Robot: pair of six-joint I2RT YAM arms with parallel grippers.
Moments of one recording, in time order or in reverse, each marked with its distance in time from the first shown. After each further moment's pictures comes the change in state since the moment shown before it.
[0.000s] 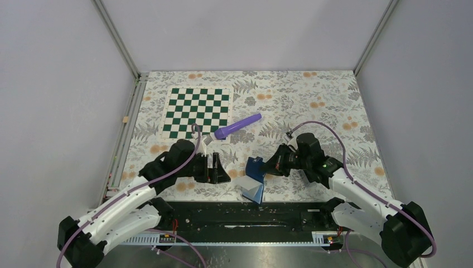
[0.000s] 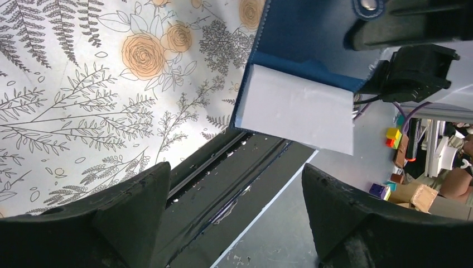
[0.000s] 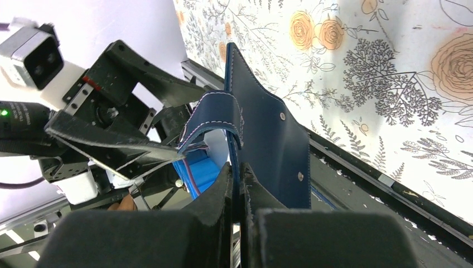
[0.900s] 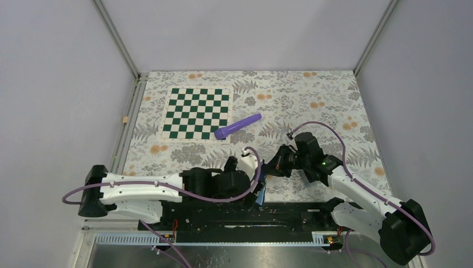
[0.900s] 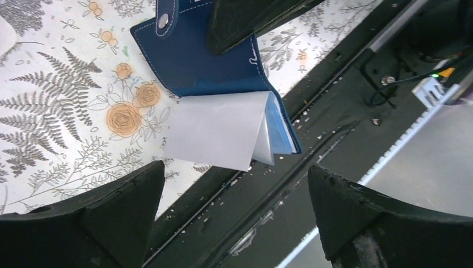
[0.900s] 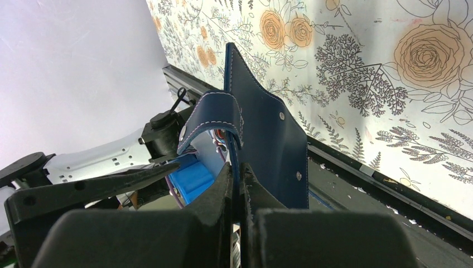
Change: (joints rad) left arm -0.762 0.360 0.399 -0.110 -0.787 0.074; right arm -0.006 0.027 0.033 -0.117 0.039 -0.034
